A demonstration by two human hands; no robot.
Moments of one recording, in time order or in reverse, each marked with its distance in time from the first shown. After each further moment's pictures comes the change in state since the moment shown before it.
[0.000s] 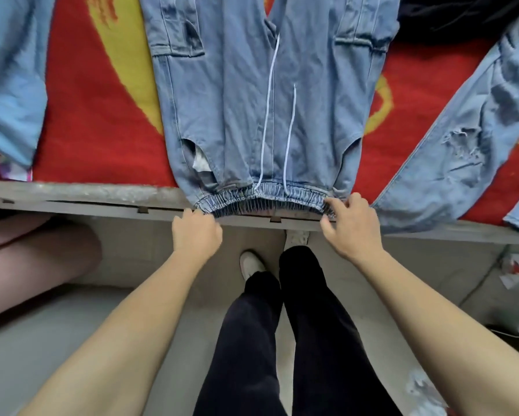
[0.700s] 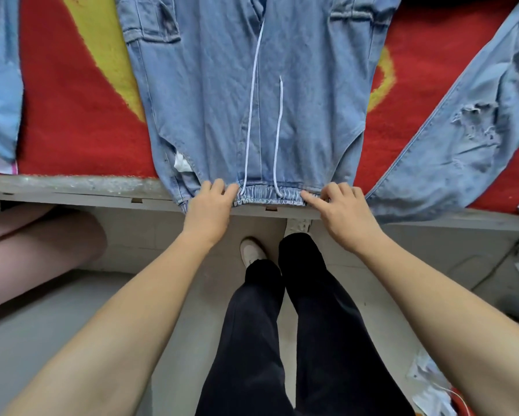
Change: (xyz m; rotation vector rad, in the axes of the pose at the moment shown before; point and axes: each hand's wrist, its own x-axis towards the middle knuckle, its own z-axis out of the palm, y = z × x) left_hand 0.013 0.048 -0.022 -0.046 0.292 0.241; right_hand 0.020 0.032 0.019 -0.166 0.004 -0.419
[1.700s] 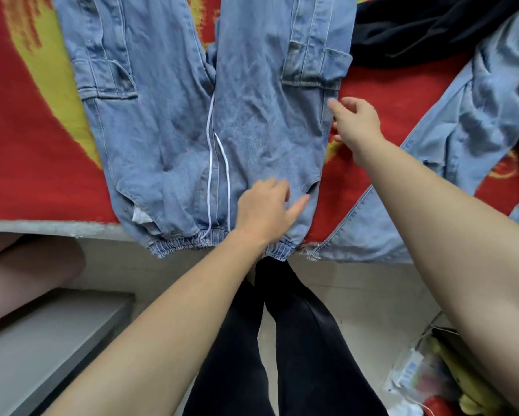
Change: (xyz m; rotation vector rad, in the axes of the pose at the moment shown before) left_hand 0.128 0.153 -0.074 -0.454 0.072 -0.062; right_hand 0.174 0.162 -0.102 1.252 0.159 0.906
